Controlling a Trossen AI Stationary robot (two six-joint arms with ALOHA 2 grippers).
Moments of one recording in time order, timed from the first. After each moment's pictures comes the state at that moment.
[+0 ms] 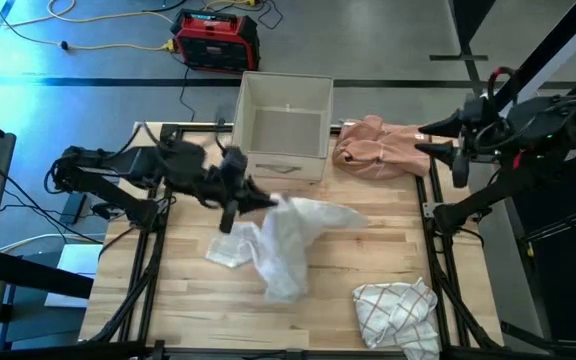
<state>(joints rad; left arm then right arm) -0.20 1.33 1.56 -0.54 -0.01 -0.54 0.25 1.31 2.31 -1.57 0.48 0.36</state>
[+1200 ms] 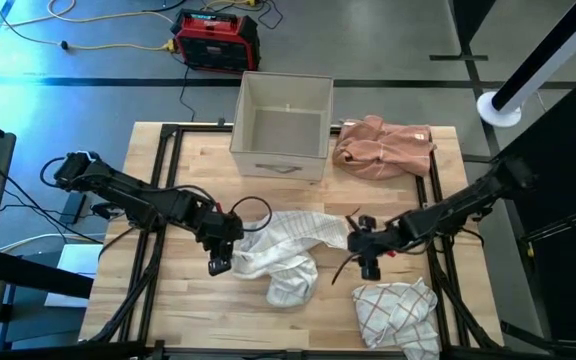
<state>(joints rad) -0.29 1.33 0.98 -0.80 0.19 -0.65 0.40 1.38 0.72 -0.43 0.13 0.39</state>
